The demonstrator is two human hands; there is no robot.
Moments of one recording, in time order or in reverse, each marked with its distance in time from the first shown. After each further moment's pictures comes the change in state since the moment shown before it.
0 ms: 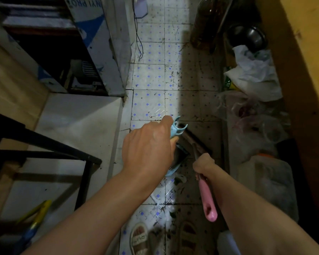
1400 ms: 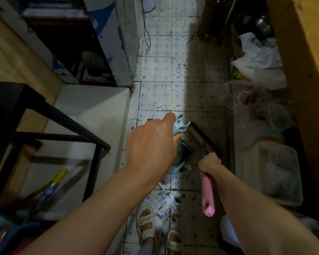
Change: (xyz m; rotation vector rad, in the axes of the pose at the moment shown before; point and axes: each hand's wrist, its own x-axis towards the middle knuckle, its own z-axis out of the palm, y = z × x) left_hand -0.071 0.004 0.006 0.006 0.008 -0.030; right_hand -0.050 0.052 0.026 0.111 0.031 0.010
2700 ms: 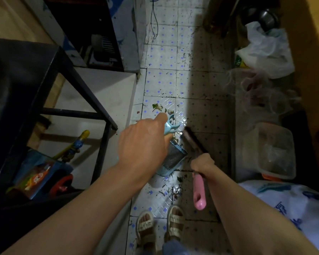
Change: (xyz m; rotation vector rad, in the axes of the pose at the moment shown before) left_hand -0.115 -0.056 -0.002 0.009 0.028 0.018; right_hand -0.108 0.050 0.070 0.066 -0.004 0.048
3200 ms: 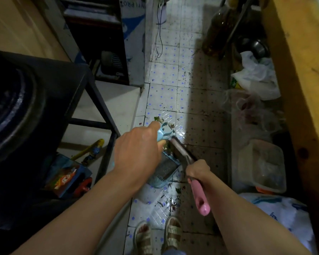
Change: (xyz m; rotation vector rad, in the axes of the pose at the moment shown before) left_hand -0.020 -0.032 -0.055 -0.013 0.015 -0.073; right_hand -0.063 -0.033 -0.008 -0.079 -0.014 -0.104
